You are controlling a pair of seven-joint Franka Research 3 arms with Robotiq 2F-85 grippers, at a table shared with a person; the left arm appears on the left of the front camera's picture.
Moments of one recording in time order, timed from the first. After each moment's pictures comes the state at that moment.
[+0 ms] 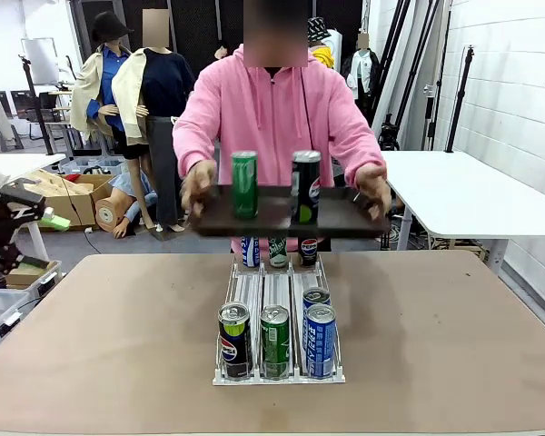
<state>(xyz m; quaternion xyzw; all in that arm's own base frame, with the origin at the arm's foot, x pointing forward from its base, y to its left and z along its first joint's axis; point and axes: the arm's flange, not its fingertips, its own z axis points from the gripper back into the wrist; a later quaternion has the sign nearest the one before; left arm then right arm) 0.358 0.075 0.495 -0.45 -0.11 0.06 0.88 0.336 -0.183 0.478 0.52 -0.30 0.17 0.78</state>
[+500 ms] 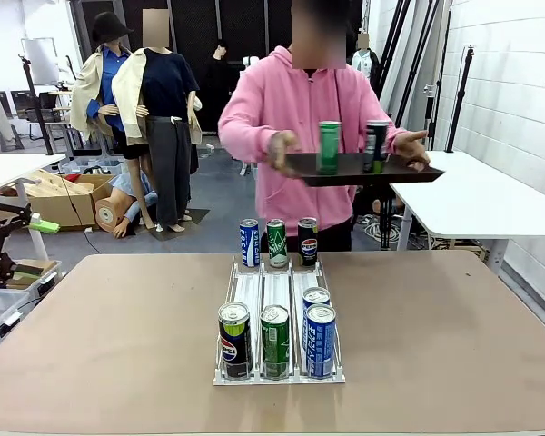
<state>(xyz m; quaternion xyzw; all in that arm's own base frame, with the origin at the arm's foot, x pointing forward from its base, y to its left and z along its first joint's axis) 0.353 0.094 0.474 -0.49 -0.12 0.10 0.86 0.336 -0.183 0.478 0.52 -0.30 0.17 0.78</state>
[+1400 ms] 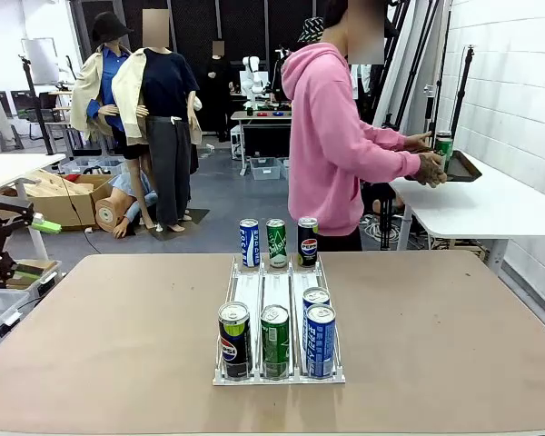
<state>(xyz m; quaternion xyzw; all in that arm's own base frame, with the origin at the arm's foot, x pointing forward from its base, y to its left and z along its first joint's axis) 0.358 0.102 0.478 -0.50 -0.11 0.11 0.85 0.336 -0.183 0.478 0.52 -0.30 0.17 0.78</state>
